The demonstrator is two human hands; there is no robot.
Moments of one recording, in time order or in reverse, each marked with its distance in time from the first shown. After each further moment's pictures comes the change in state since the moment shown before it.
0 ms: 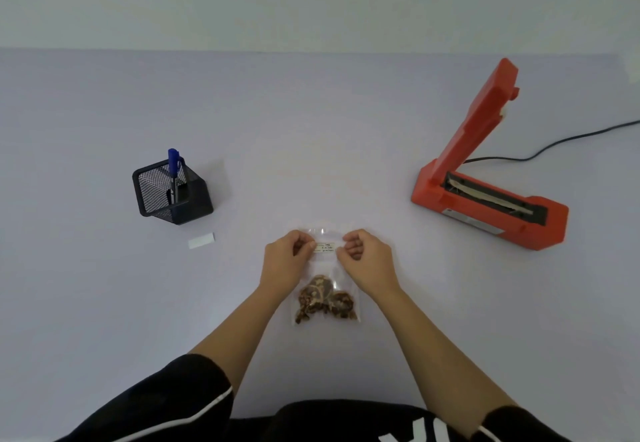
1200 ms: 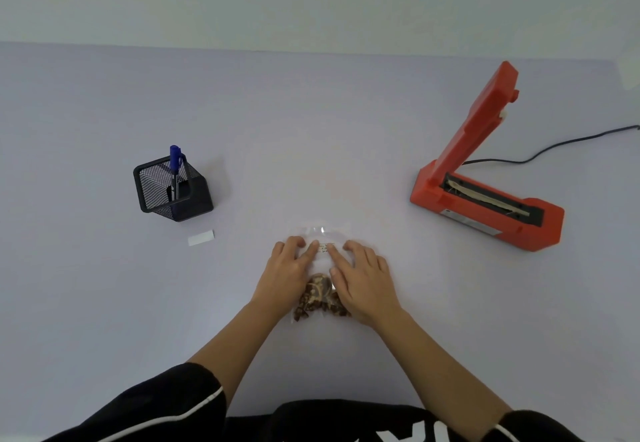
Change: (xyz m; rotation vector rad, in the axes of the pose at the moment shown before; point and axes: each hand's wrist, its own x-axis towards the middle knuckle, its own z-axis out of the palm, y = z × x) left_hand -0.016 -0.036 0.003 0.622 -0.004 0.575; right_hand -0.034 0.015 0.004 -0.798 -0.094 -0.401
